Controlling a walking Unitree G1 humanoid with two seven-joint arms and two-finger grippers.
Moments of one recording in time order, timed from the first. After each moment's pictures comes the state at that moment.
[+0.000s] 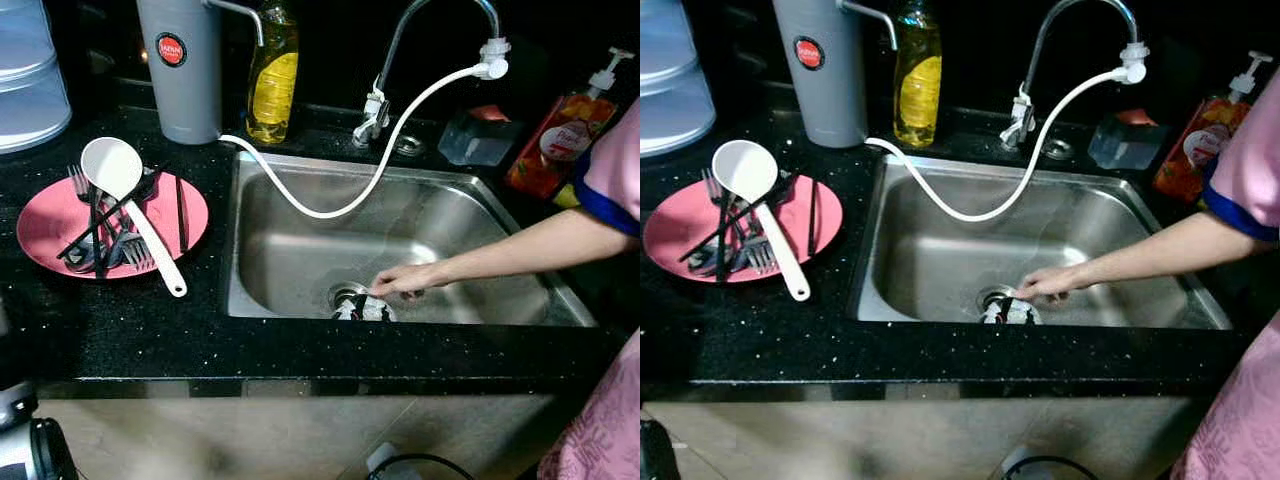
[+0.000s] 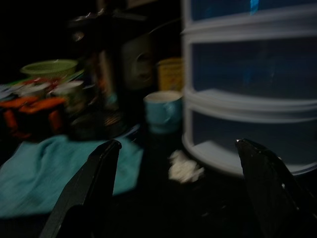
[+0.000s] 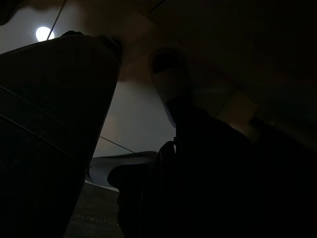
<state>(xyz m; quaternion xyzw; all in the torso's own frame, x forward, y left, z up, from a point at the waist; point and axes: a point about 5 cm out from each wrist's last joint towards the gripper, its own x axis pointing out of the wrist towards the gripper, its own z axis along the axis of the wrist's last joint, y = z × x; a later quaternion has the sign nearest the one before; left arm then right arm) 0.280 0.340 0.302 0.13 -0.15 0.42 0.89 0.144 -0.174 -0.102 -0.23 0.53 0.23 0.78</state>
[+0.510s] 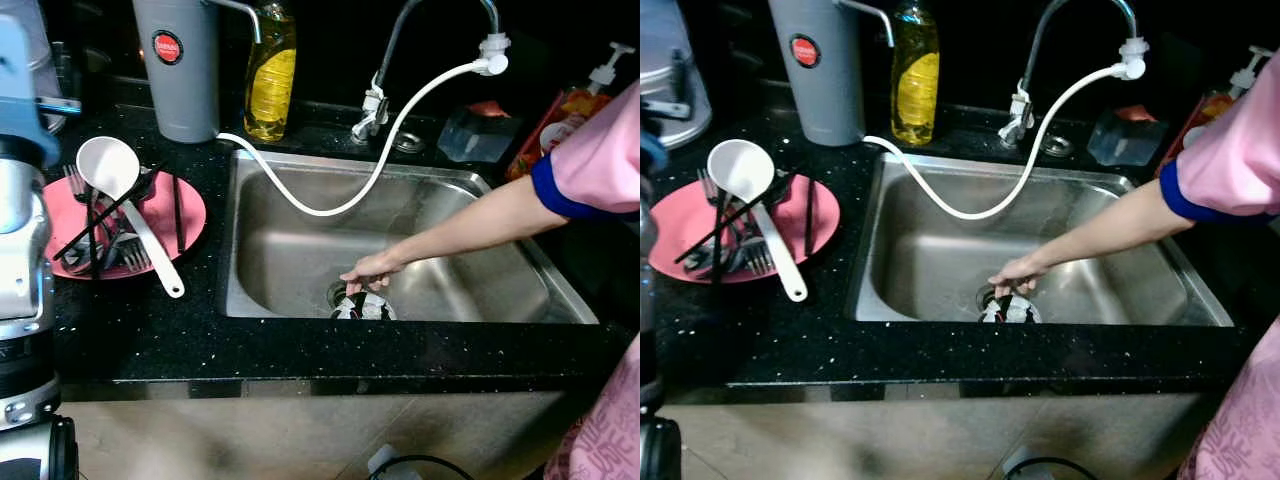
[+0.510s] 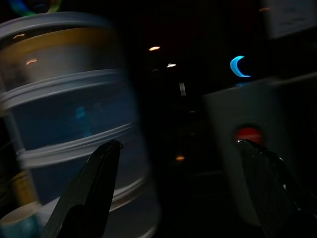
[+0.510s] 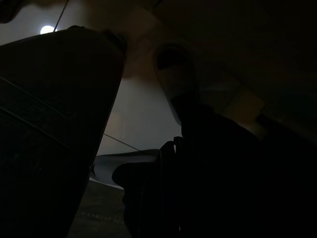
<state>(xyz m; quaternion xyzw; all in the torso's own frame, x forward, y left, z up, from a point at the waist) 0.298 0.246 0.331 0.21 -0.26 0.12 0.93 0.142 -0.175 -0.102 -0.23 0.54 0.23 0.78</state>
